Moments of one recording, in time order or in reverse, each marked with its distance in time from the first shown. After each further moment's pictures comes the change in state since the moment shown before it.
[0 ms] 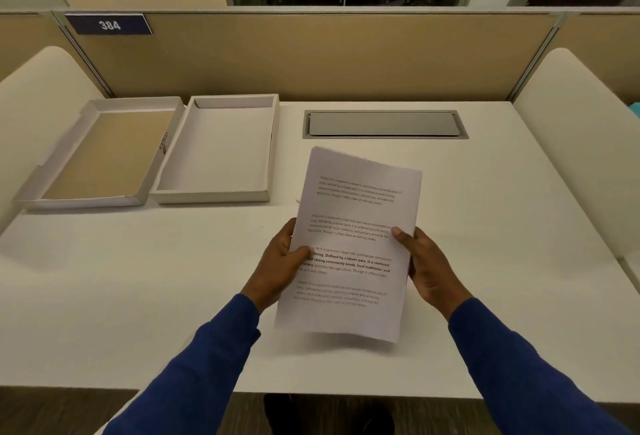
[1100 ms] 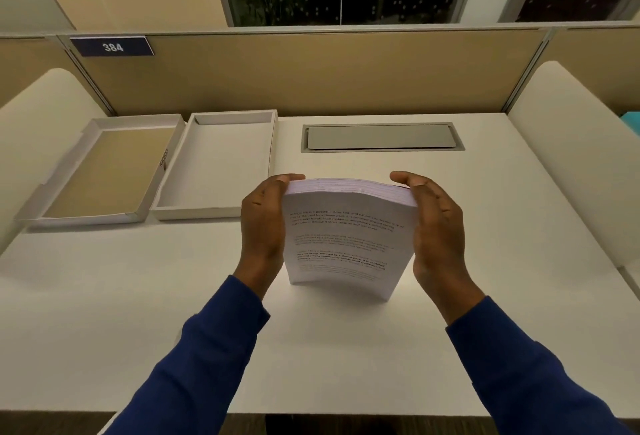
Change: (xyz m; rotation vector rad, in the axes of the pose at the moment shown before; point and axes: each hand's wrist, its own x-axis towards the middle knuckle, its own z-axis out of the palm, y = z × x) left_hand 0.014 0.104 0.012 -0.106 0.451 0.257; right_hand -0.039 -0.101 0.068 -0.147 0.326 -0.466
